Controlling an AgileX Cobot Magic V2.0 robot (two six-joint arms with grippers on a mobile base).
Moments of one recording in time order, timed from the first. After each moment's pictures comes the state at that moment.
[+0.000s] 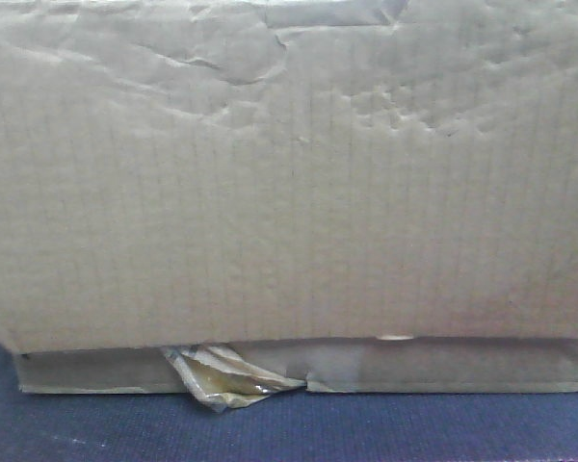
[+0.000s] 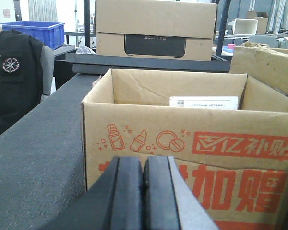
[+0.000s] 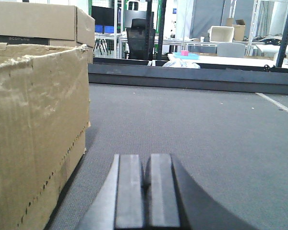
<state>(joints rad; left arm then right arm) 0.04 0.00 0.00 -0.02 0.05 0.00 -0.06 0.00 0.00 0.06 0.03 -0.07</state>
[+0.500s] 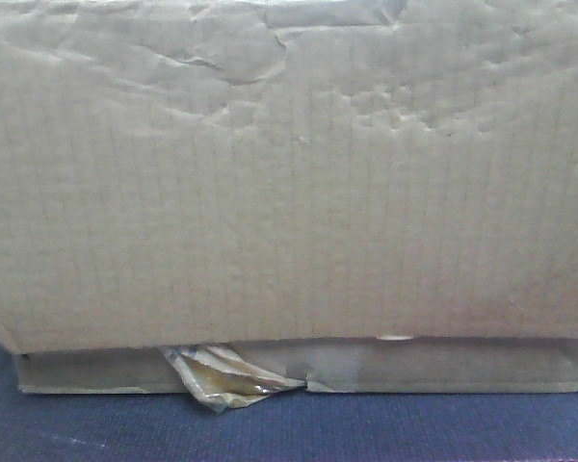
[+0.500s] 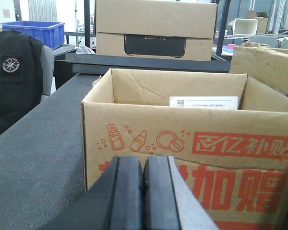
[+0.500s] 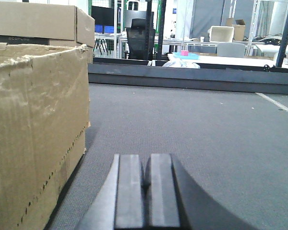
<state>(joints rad) 0.04 0.00 0.00 -0.02 0.05 0.00 -0.06 0.00 0.00 0.06 0.03 -0.07</state>
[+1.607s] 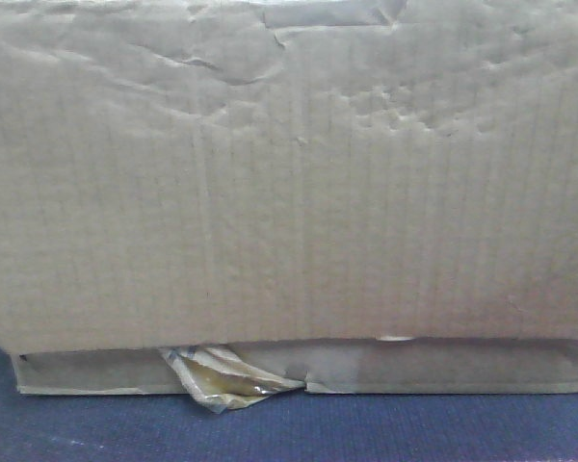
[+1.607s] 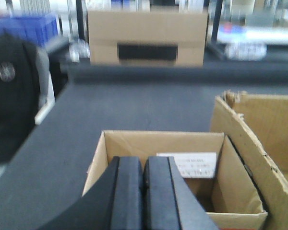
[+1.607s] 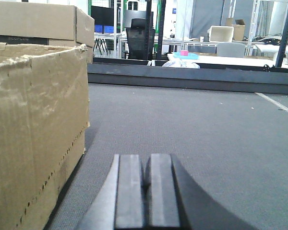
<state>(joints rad) 0.04 0.40 -0.71 0.00 0.53 0.00 -0.06 0.00 0.00 0.06 0.03 -0.07</state>
